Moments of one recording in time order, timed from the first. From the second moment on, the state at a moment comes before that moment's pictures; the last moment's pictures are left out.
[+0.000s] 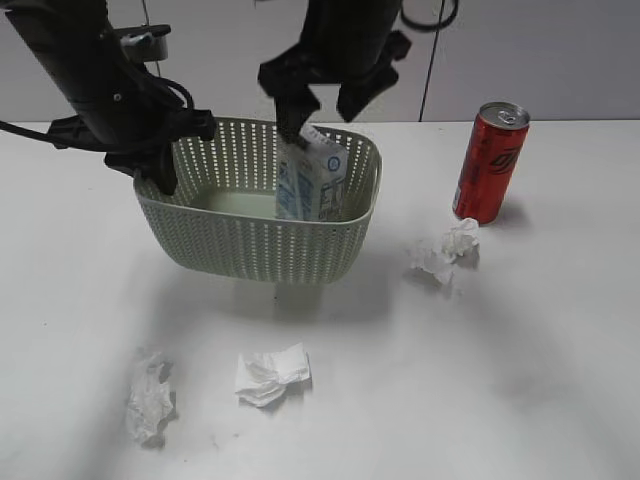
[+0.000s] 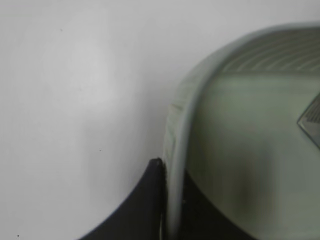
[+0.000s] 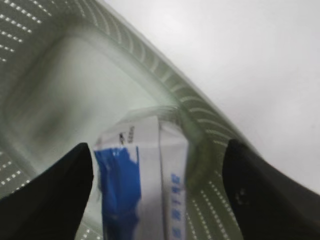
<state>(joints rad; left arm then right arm) -0.38 1.89 -1.47 -0.19 0.95 -0.19 0.62 2.21 -2.12 0.14 1.20 -0.01</state>
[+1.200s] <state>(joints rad) -0.38 1.89 -1.47 -0.25 0.91 -0.19 0.51 0.49 -0.72 -0.01 1.17 0.09</state>
